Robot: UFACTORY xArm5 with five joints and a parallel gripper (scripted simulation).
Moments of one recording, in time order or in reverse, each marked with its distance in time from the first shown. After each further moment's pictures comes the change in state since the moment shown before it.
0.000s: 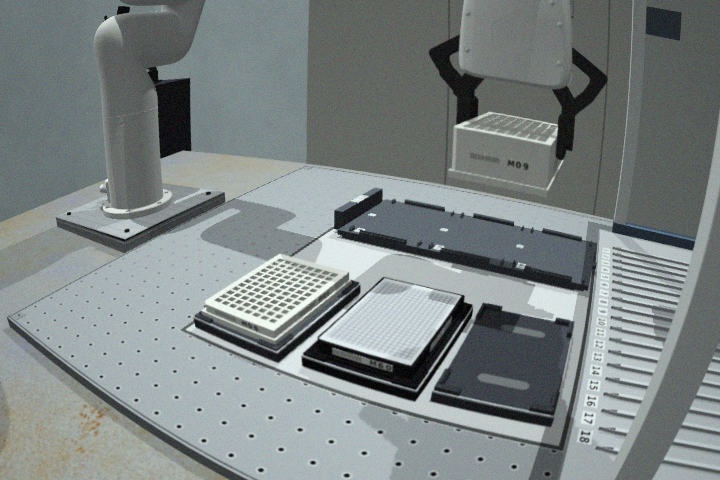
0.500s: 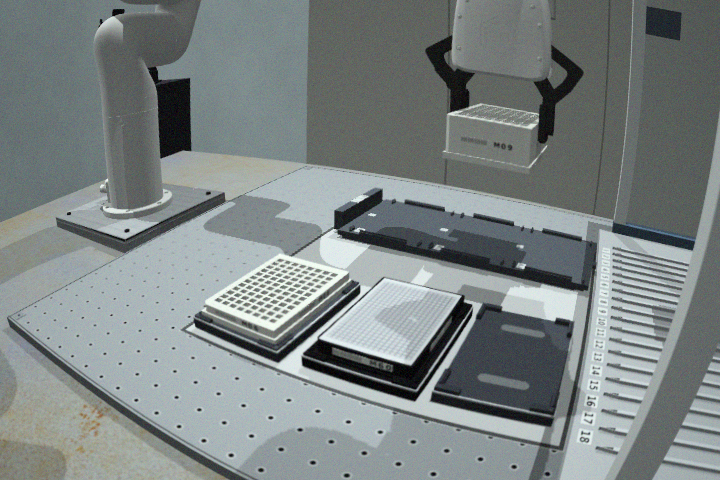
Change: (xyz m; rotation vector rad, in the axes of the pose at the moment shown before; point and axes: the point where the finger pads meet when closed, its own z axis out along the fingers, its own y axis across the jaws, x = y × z) arm 0.060 -0.026 0.000 -0.002 -0.002 0.000
